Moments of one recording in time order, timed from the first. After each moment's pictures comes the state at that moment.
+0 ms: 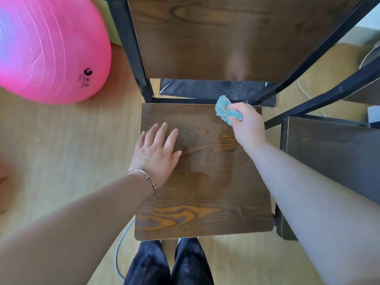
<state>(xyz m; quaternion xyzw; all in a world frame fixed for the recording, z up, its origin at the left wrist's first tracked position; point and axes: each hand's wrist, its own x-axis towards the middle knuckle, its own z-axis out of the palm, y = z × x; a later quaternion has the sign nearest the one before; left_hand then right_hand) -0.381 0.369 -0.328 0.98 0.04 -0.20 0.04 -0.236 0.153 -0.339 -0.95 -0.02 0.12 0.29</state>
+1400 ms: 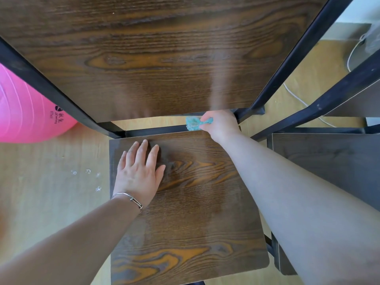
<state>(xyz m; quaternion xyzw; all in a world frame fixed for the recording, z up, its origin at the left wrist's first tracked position) -0.313 0.347 -0.348 0.97 0.06 -0.23 0.01 -0.143 0.159 -0.353 -0.95 -0.05 0.23 0.19</state>
